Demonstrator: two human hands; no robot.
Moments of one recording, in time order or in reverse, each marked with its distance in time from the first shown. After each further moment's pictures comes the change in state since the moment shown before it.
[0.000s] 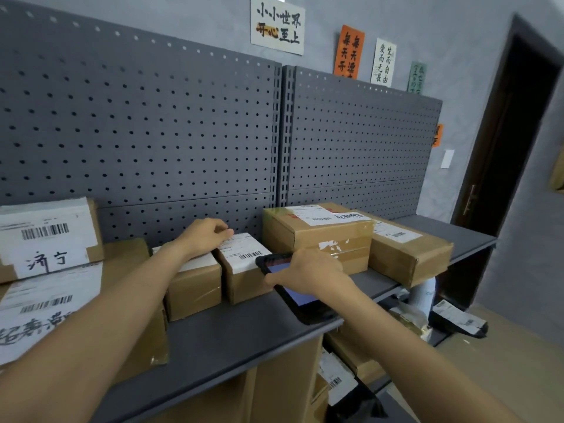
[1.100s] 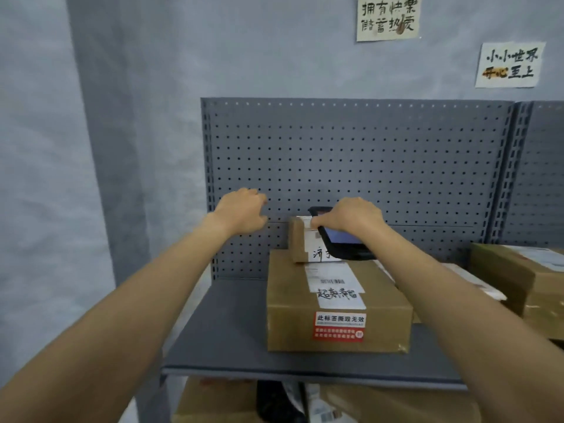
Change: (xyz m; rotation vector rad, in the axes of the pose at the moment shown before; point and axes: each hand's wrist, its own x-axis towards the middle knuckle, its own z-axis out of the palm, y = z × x) left_hand -0.242 -0.127 -0.273 0.803 0.256 -0.216; right_hand -0.039 -0.310 -0.022 0.010 0.074 -0.346
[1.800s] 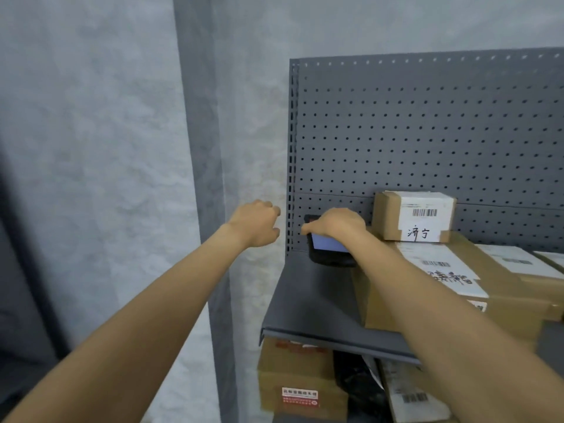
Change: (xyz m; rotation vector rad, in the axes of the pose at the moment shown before) left_hand -0.093 -0.113 0.060 0.037 -0.159 -0.107; right_hand 0.002 -0.159 0.113 0.020 -0.258 -0.050
